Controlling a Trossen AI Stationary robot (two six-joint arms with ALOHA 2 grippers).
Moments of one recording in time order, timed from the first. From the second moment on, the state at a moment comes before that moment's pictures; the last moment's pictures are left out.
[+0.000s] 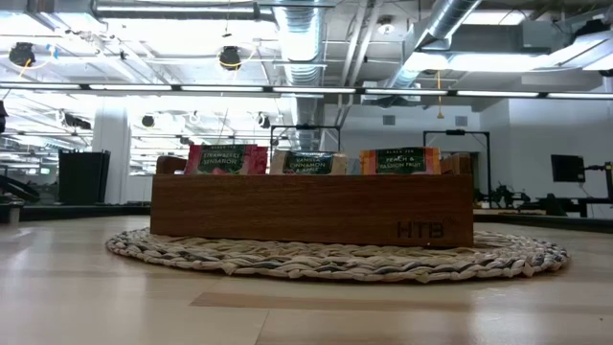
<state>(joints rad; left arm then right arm) 0.11 1.31 1.50 -0.32 0.19 -0.02 0.16 1.75 2.33 -1.33 0.17 0.33</state>
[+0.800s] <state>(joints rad) 0.11 1.18 1.50 -0.47 0.07 -0.04 0.33 1.51 1.57 -0.90 0.24 0.62</state>
